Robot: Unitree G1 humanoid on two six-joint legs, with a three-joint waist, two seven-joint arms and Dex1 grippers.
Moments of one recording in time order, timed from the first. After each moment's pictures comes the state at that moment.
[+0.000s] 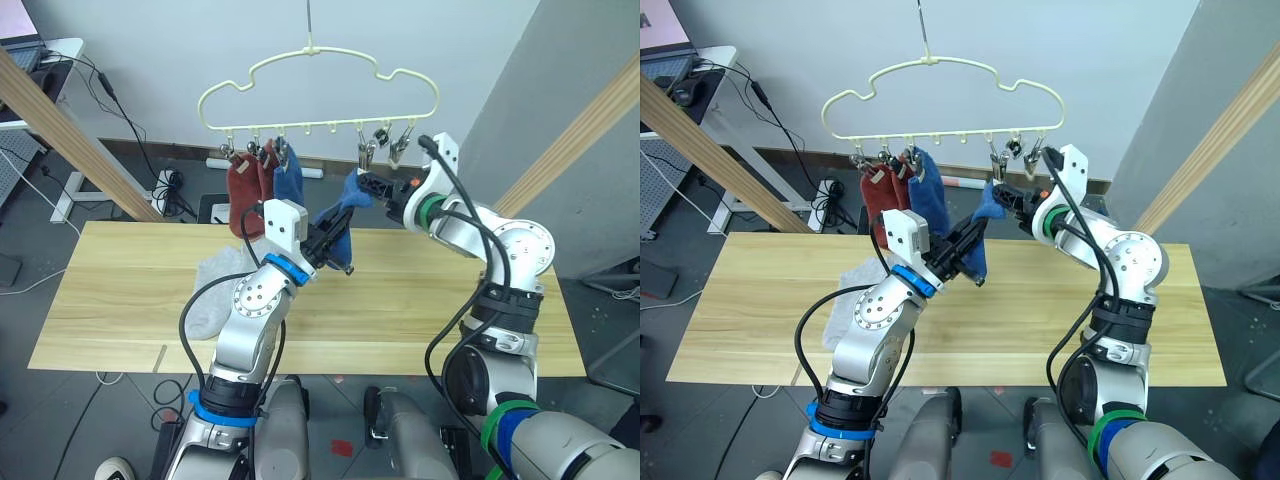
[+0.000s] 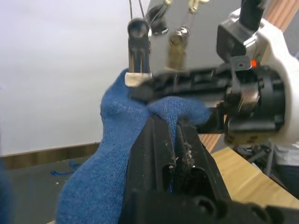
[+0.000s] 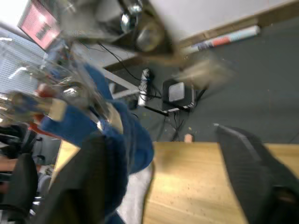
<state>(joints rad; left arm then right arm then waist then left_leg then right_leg) -0.37 0.12 -0.12 -0.15 -0.19 0.14 -0.43 -0.89 0.02 -0.46 -0.06 0.79 1.28 -0.13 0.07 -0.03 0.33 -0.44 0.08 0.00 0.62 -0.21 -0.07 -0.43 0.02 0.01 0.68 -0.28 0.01</state>
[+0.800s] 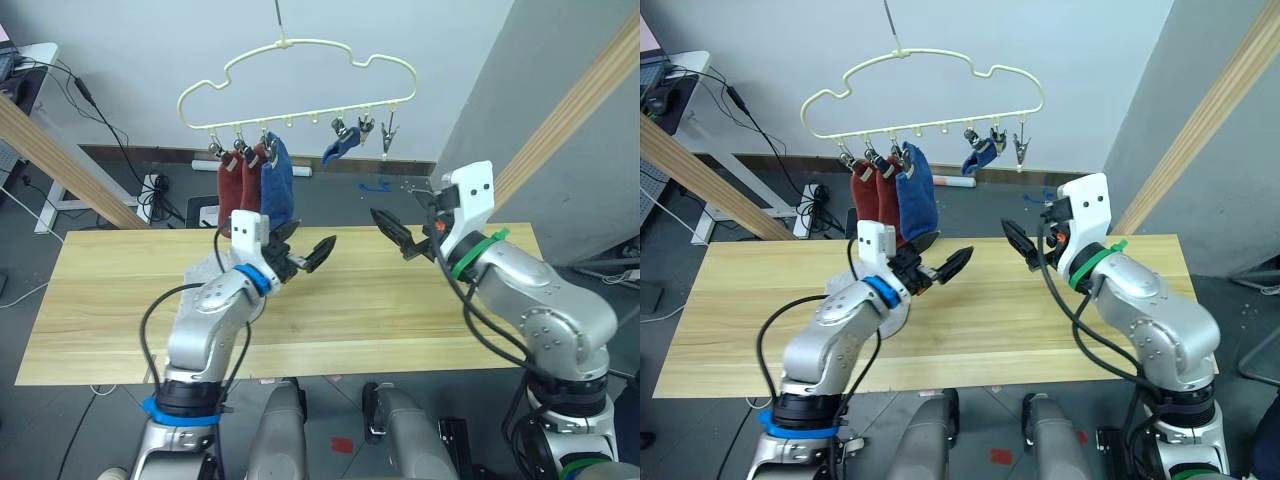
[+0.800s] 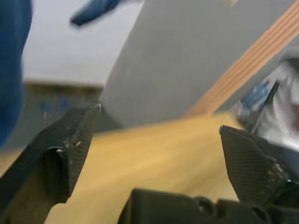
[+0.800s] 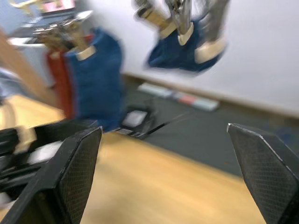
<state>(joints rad) -0.33 0.32 0.04 -0.18 -0.43 0.55 -0.49 -0.49 -0.32 0.03 -0.58 0.54 0.90 0.05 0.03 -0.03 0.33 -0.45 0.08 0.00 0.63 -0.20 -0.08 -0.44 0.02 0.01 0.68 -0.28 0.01</state>
